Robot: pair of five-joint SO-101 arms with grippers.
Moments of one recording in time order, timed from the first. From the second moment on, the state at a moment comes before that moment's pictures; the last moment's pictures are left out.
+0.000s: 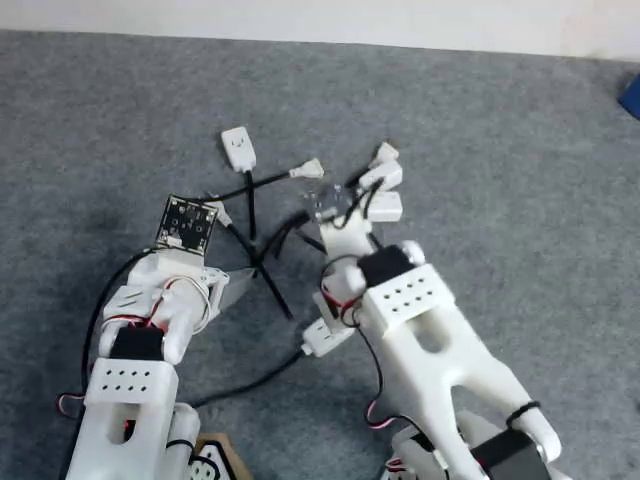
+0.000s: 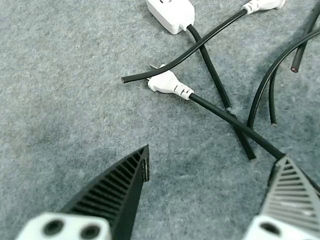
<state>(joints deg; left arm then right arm) -5.2 -61.2 79.7 31.6 -14.2 -33.7 -23.6 35.5 73.9 3.5</state>
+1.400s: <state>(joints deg) 4.2 -57.3 73.4 44.9 -15.3 7.6 -23.6 14.3 89.0 5.6</state>
